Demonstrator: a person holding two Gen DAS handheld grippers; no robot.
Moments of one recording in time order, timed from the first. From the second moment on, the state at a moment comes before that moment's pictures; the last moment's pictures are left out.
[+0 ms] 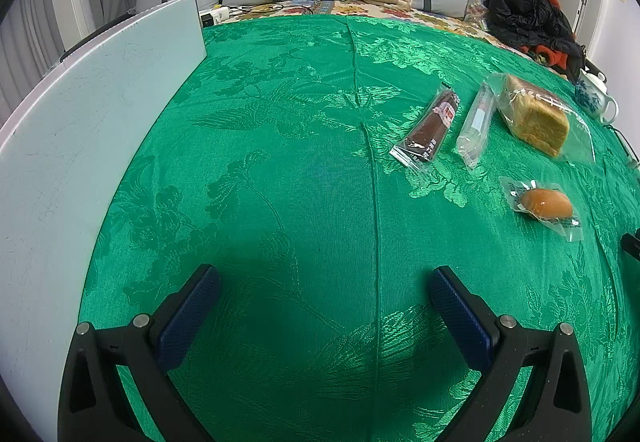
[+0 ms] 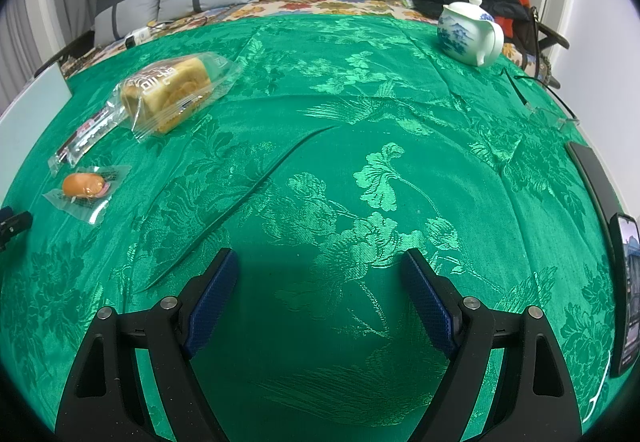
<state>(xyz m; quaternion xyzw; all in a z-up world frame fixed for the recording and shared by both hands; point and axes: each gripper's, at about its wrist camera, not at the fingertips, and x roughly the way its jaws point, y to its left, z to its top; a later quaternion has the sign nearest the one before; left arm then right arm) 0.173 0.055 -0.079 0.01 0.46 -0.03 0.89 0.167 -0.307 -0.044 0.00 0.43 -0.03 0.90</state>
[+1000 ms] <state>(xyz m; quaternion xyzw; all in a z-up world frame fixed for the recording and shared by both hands) 0.170 0.062 -0.080 0.02 0.46 -0.05 0.89 0.243 -0.114 -0.031 -0.23 0.50 0.29 0.78</state>
